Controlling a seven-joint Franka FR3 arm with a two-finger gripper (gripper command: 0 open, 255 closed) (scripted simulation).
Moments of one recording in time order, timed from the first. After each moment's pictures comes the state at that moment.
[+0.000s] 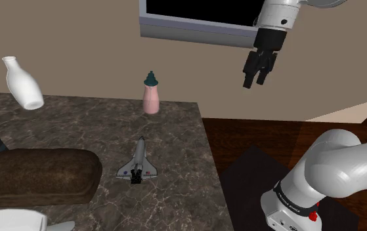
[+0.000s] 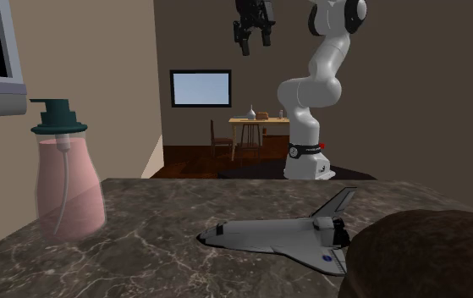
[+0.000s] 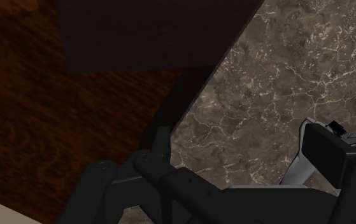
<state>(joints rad) 0.02 -0.74 0.00 -2.28 0.12 1.43 0.04</state>
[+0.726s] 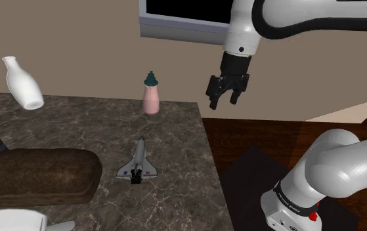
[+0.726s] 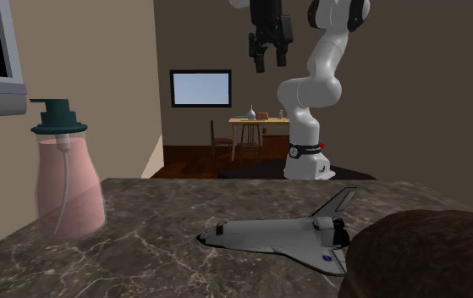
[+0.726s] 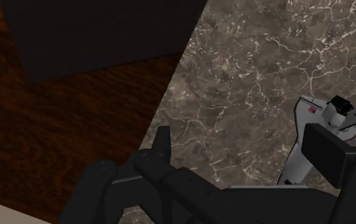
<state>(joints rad) 0.03 -0.66 0.23 -2.38 0.22 1.67 0.34</state>
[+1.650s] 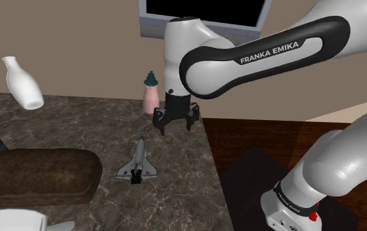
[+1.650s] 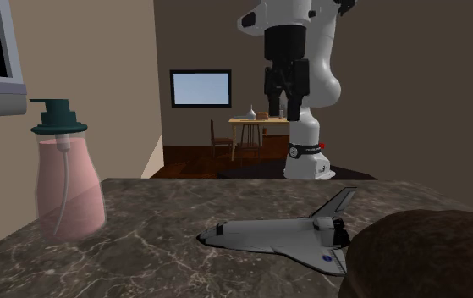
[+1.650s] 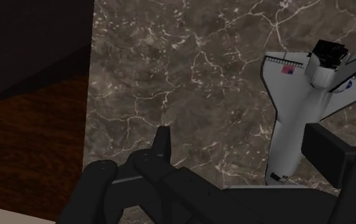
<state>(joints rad) -0.03 -0.23 0.57 -2.28 0.14 2.04 0.86</state>
